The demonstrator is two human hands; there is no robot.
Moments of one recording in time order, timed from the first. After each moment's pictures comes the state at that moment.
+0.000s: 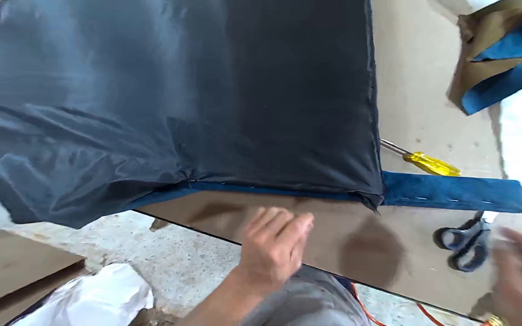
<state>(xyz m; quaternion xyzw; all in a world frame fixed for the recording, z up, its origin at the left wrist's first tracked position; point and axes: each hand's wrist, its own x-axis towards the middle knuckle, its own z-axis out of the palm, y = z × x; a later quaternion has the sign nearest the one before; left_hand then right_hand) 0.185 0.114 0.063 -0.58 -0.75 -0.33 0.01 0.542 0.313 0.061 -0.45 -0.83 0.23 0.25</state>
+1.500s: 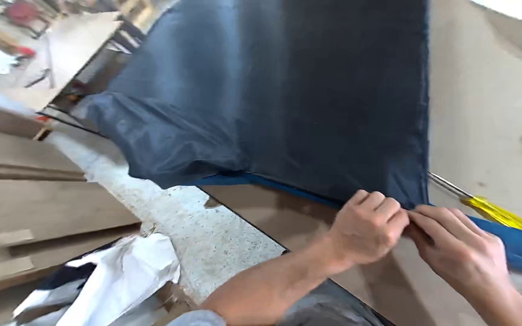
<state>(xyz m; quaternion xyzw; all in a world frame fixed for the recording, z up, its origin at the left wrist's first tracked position) 0.219 0.210 0.049 -0.65 -0.70 -0.29 0.09 0.375 0.341 0.031 -0.11 -0.94 0.11 0.29</state>
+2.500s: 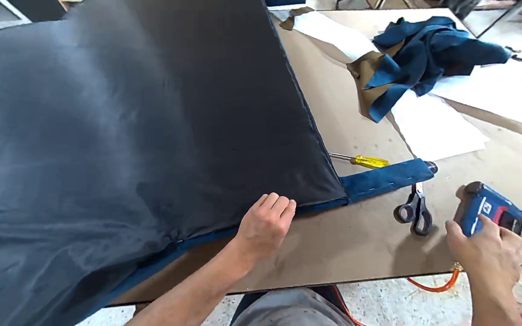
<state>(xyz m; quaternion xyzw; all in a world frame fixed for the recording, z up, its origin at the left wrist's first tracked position) 0.112 0.177 0.043 -0.80 -0.55 -0.22 0.08 0.577 0.277 0.024 -0.82 -0.55 0.05 0.15</state>
